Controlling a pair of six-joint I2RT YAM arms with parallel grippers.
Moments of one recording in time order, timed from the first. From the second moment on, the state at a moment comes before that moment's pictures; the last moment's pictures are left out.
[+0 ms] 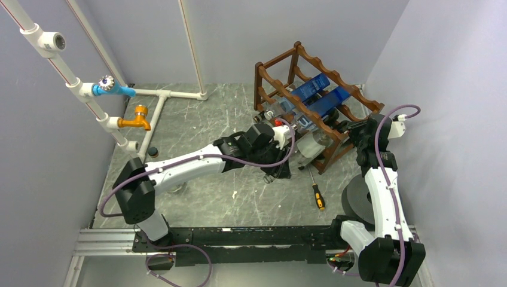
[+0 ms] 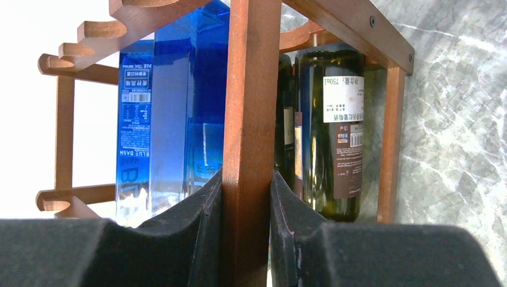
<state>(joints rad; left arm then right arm) -1.01 1.60 1.32 -0.35 0.31 -0.49 -0.14 0.97 0.86 -0.34 0.15 0.98</state>
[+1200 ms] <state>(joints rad) -1.01 2.13 1.84 -0.30 0.16 -0.15 -0.14 0.96 0.88 -0.42 0.07 1.03</state>
